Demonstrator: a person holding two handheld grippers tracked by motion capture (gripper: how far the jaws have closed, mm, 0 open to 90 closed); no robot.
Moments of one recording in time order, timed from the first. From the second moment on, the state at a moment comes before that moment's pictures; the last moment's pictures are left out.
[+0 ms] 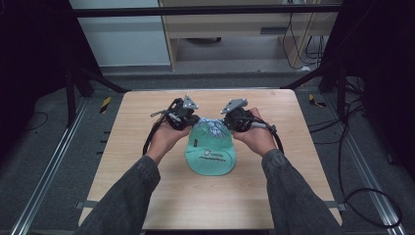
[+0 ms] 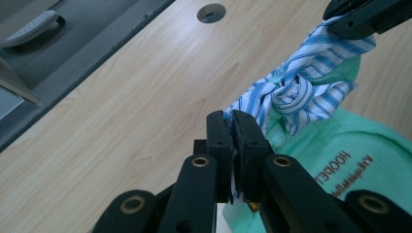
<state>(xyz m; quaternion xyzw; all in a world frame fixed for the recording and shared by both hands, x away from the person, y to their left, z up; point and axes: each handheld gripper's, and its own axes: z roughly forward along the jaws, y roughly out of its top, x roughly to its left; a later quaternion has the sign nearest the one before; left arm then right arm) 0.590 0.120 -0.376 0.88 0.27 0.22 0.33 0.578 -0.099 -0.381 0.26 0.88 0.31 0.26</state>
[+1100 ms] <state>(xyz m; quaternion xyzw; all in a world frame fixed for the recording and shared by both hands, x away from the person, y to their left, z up) 0.540 0.133 -0.409 0.89 0.25 0.18 0.34 0.530 -0.096 -0.412 0.22 0.90 0.31 0.23</state>
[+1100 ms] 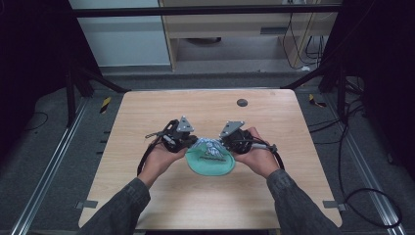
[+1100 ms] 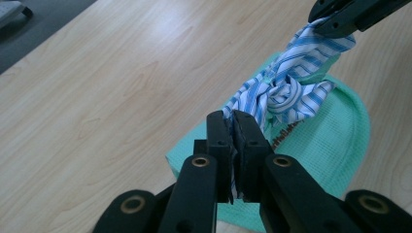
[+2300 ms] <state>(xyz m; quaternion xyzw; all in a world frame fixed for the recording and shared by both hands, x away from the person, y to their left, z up) 0.513 0.138 -0.442 0.89 0.25 0.15 0.35 0.507 -0.097 -0.440 0.22 0.91 0.30 0.20</state>
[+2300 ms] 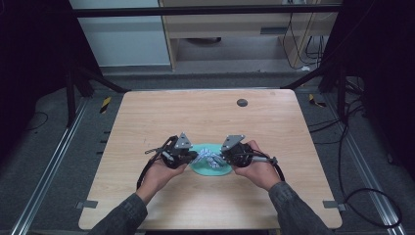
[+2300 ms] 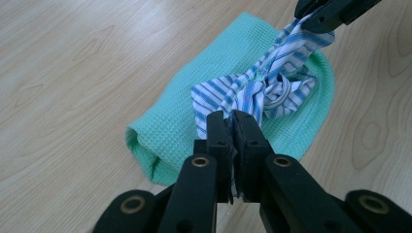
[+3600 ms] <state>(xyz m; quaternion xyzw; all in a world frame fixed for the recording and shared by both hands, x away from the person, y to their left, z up) 0.487 0.147 -0.458 0.88 0.25 0.15 0.37 0.485 -0.100 -0.456 0.21 0.91 0.31 0.18</state>
